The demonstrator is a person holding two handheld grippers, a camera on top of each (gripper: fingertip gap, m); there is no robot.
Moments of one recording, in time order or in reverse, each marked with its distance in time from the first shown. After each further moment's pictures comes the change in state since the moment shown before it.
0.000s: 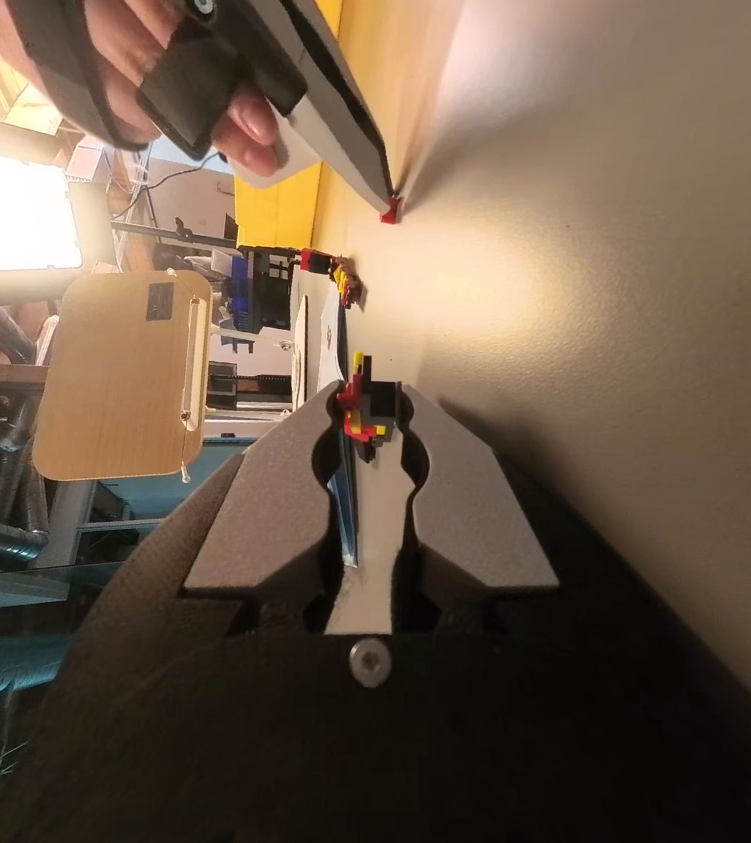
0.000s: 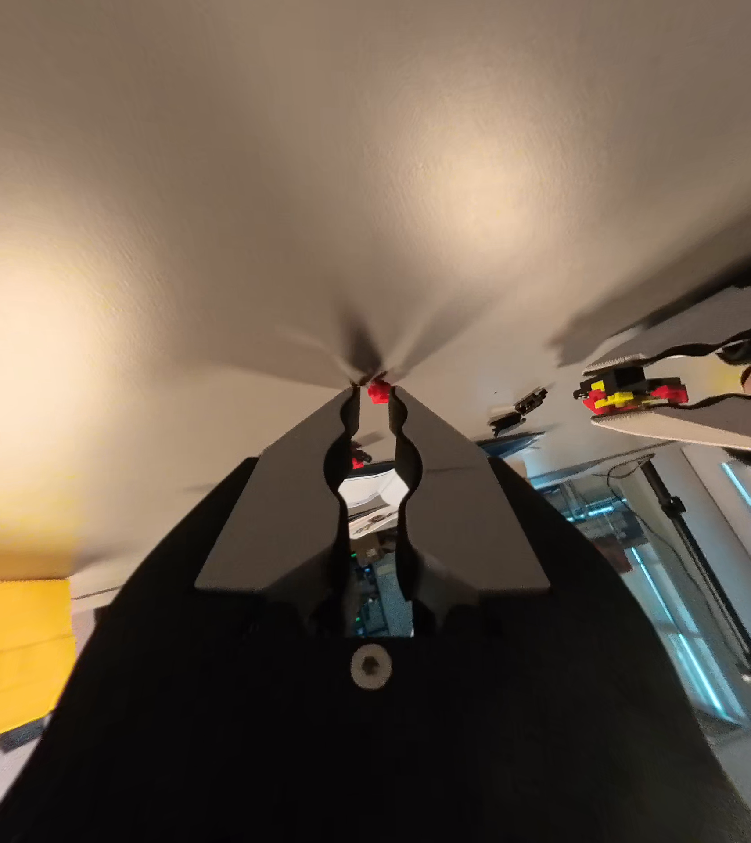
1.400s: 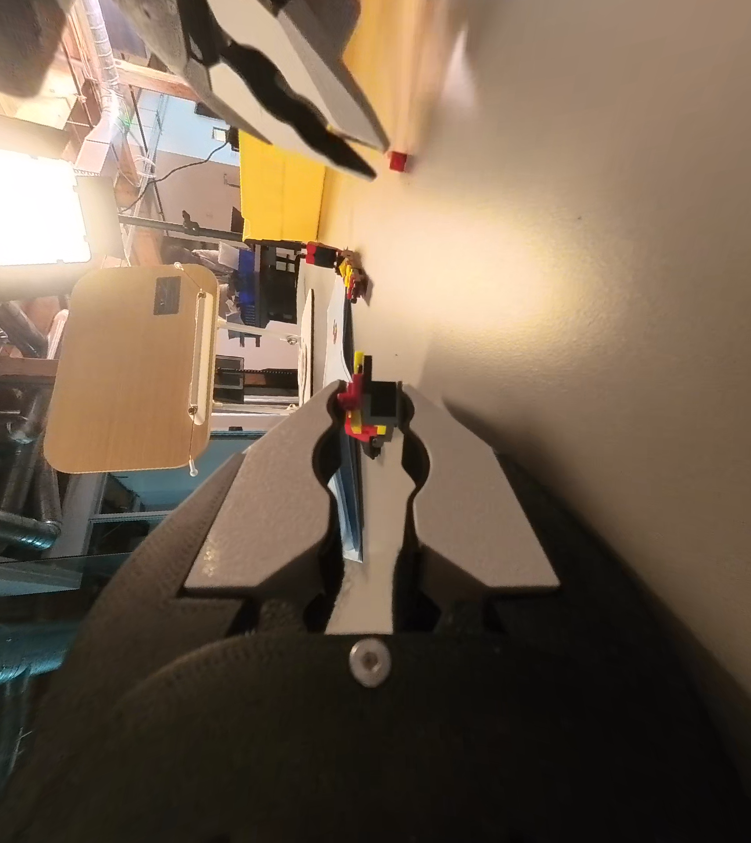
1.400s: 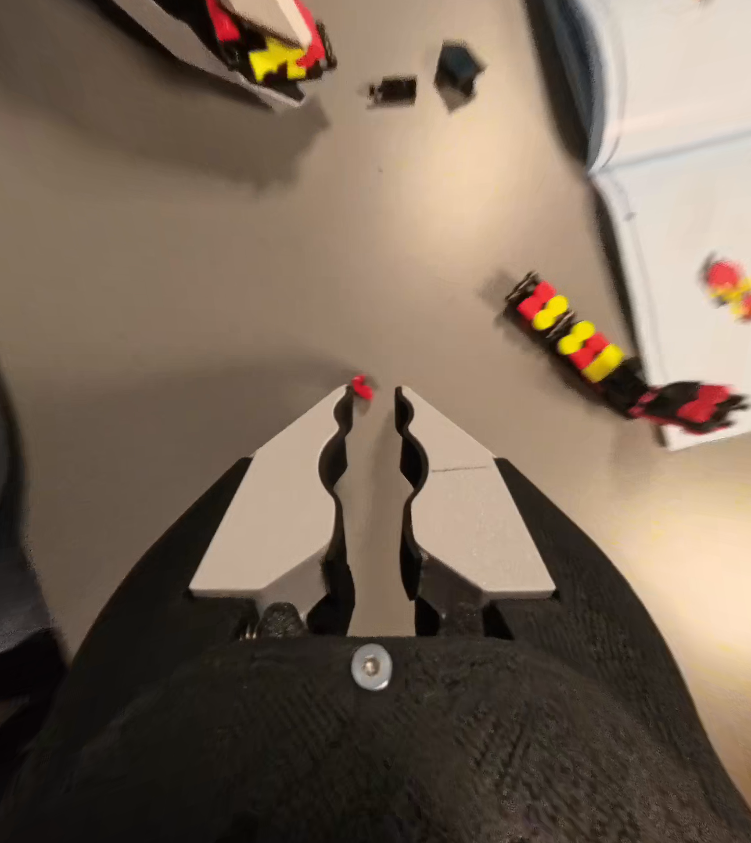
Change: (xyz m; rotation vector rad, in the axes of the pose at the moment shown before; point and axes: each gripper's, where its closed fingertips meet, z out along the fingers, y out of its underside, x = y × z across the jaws) left arm -0.002 0.003 0.000 -0.017 -0.017 0.007; right arm -0.013 0.001 -0.013 0.503 -0.166 2.067
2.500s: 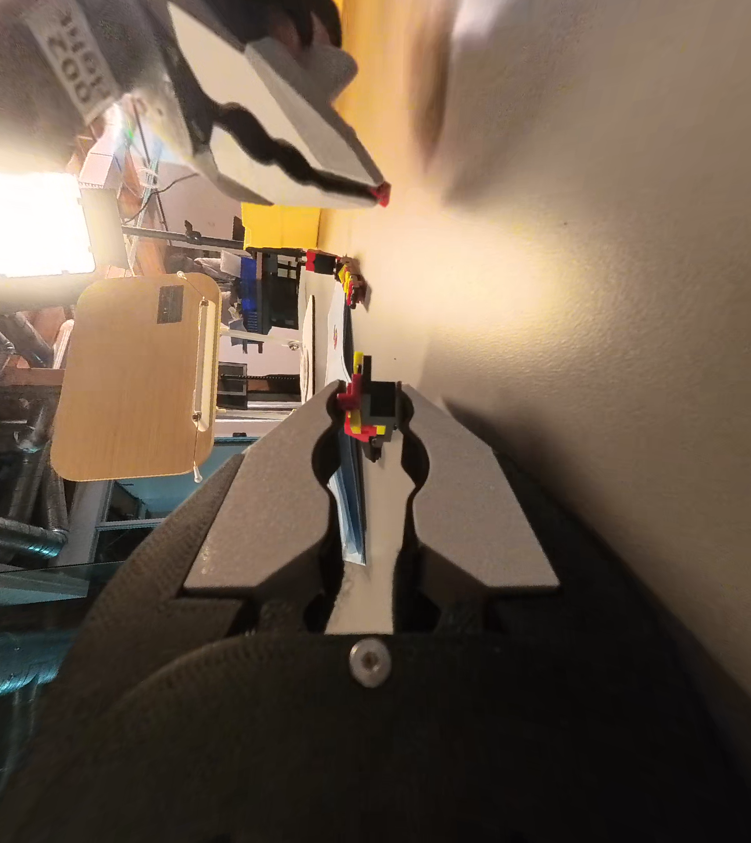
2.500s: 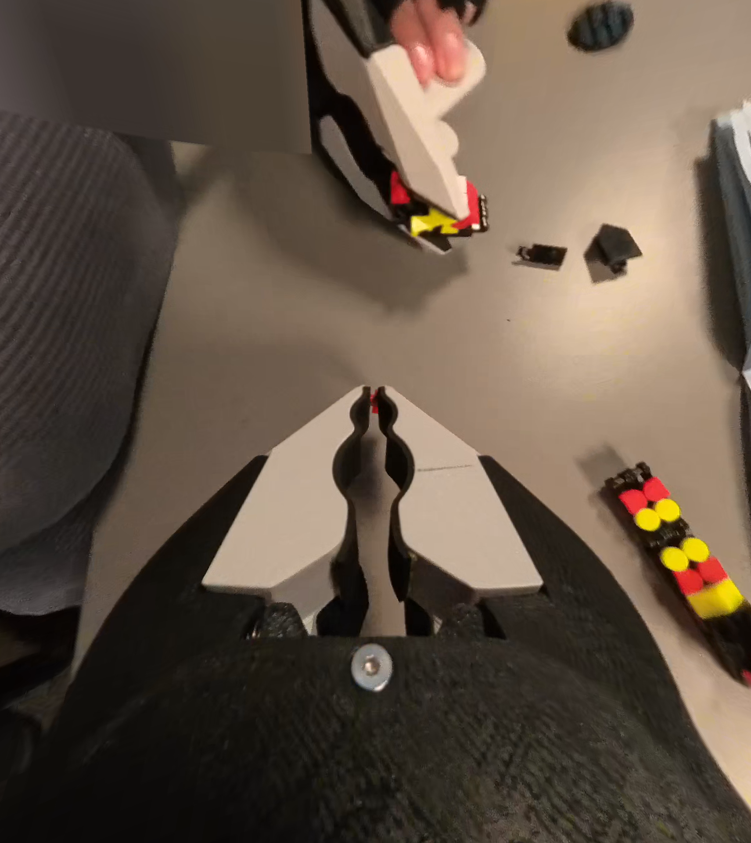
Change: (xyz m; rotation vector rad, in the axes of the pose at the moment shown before) left arm -0.001 -0.002 0.000 0.011 0.001 0.019; right arm -0.044 -0.044 0.015 0.193 -0.354 -0.187
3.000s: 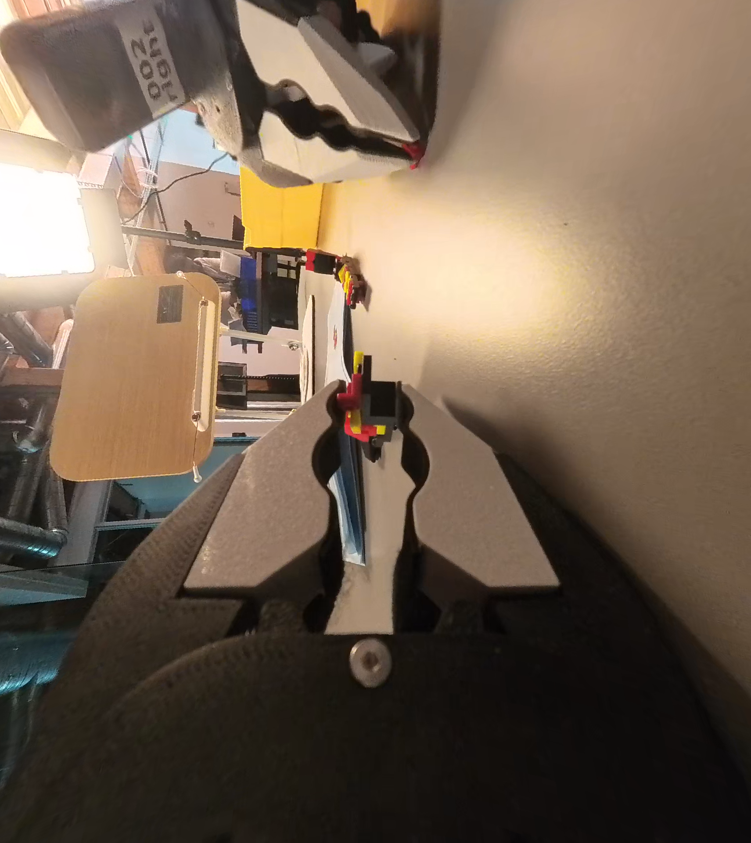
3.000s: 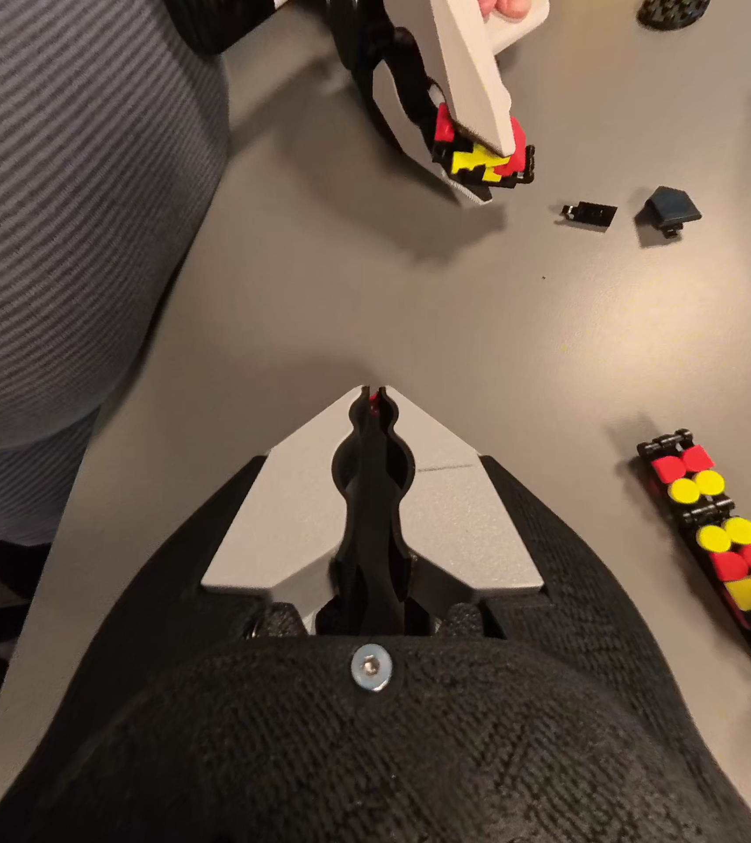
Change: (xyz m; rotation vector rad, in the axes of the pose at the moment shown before) left arm 0.000 0.001 0.001 0.001 0.000 -0.001; right arm -0.005 0.027 -0.006 0.050 -0.109 -0.075
